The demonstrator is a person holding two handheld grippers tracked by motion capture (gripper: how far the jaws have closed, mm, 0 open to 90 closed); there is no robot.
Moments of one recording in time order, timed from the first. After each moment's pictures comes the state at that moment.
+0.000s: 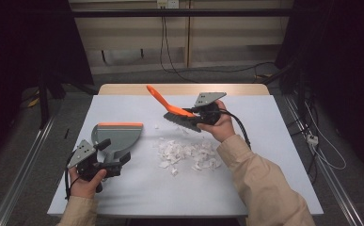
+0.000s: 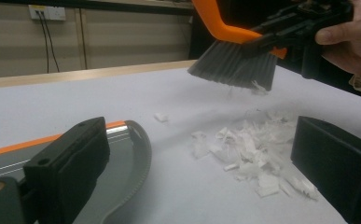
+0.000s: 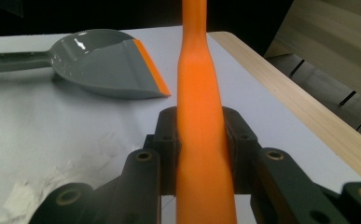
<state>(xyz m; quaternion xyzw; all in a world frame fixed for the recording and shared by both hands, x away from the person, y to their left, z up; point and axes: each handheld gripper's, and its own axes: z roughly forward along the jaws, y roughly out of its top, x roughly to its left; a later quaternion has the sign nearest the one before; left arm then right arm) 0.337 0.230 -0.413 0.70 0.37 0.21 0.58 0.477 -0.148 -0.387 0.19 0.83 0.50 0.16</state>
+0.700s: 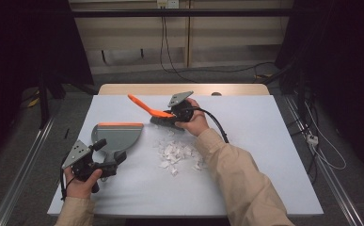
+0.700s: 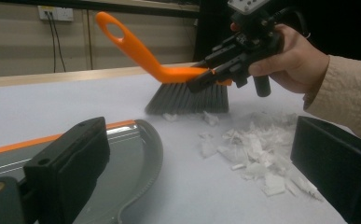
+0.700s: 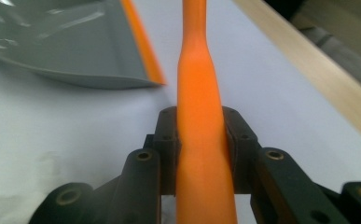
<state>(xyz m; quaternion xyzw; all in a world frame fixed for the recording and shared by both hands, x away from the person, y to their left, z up) 0.336 0.242 -0.413 0.69 0.37 0.21 0.58 0.527 -0.079 -0.431 0.16 0.87 0.45 0.13</state>
